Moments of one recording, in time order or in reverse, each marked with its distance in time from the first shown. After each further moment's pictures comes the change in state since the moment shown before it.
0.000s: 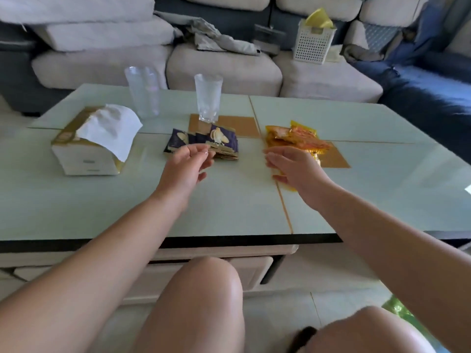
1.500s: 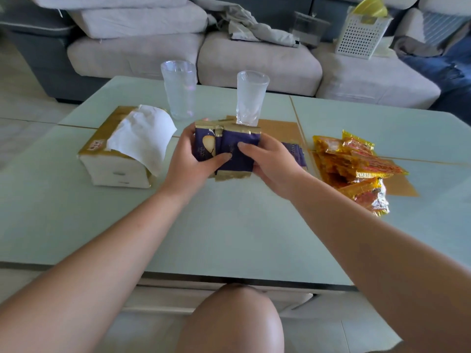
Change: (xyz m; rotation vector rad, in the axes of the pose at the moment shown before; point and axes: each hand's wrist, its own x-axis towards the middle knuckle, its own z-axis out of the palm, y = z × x) left_hand 0.085 -0.013 -0.062 0.141 0.024 0.346; right_hand 0.089 -0.026 0.122 0.298 -0.278 -0.006
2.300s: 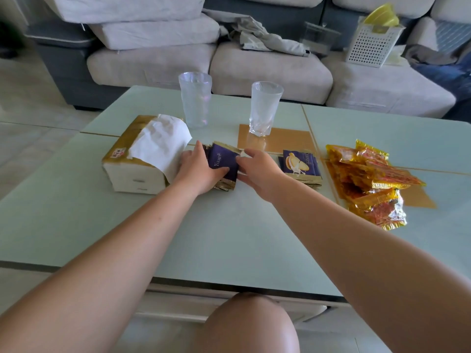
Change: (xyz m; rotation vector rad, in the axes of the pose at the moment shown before) left_hand 0.030 -0.014 -0.017 0.792 -0.085 -0.293; right_hand 0.015 -0.006 0.048 -0.061 0.072 0.231
